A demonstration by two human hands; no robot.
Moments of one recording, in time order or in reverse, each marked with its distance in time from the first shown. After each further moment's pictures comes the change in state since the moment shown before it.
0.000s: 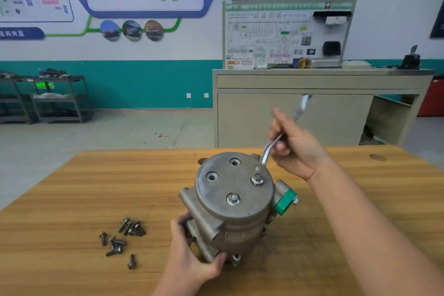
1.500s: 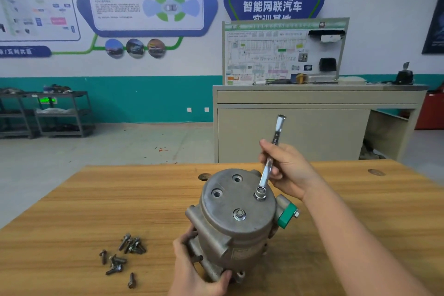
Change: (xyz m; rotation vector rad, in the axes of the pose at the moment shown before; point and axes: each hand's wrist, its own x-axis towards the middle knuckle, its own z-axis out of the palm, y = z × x) left_hand -0.003 0.012 0.010 -0.022 0.070 -0.029; right_hand 0.006 0.012 -0.012 -0.187 -0.011 -0.004
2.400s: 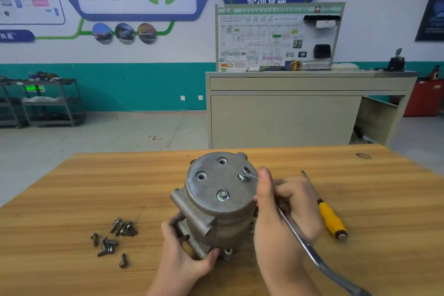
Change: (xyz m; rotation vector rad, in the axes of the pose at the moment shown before) left_hand -0.001 -0.007 -0.001 0.035 -0.010 0.009; right_hand -0.099 0.069 0.045 -0.577 0.709 -1.190
